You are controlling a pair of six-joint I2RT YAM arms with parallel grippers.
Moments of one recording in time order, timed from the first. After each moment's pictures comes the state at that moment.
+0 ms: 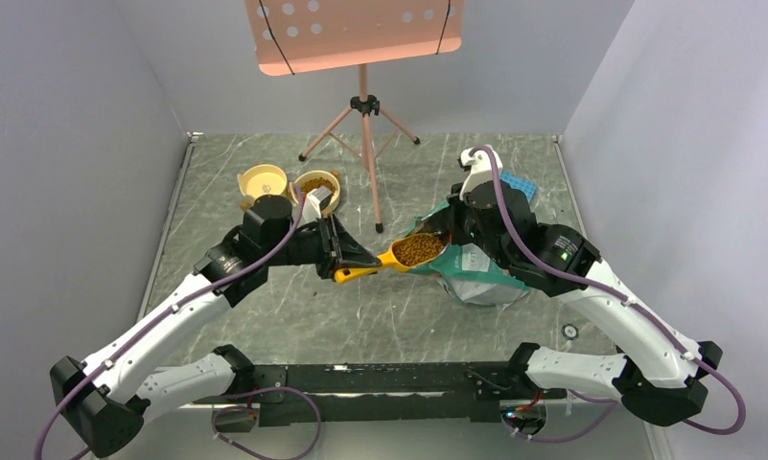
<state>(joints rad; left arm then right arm) -0.68 0.98 0.94 -0.30 0.63 -1.36 0.88 1.05 1.37 -0.82 0.46 0.34</state>
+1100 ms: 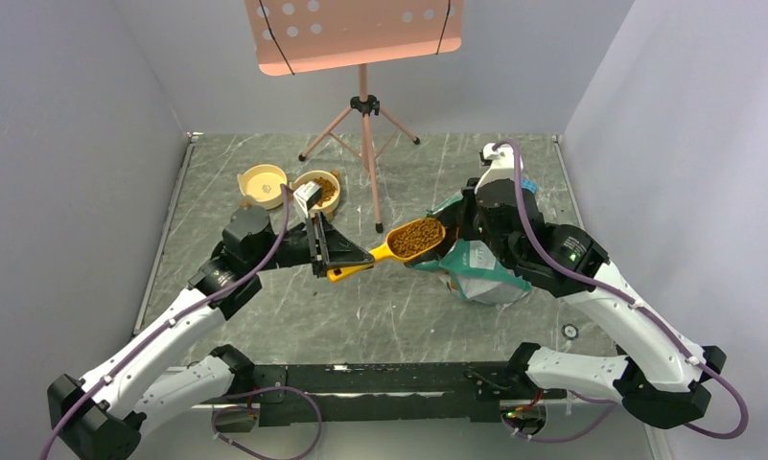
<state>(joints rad) -0.62 0.89 0.79 0.02 0.72 -1.38 0.87 1.03 1.39 -0.84 0.54 0.47</state>
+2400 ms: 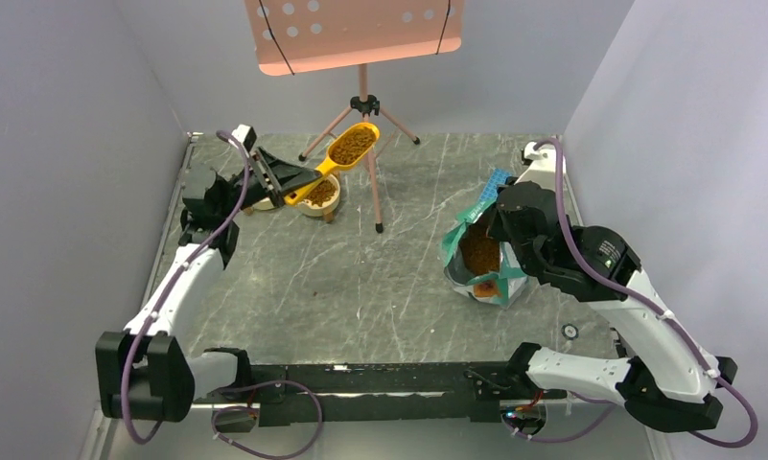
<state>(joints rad) -0.11 1.15 0.86 0.50 0.94 -1.52 0.86 1.01 1.52 -1.10 0.77 0.58</state>
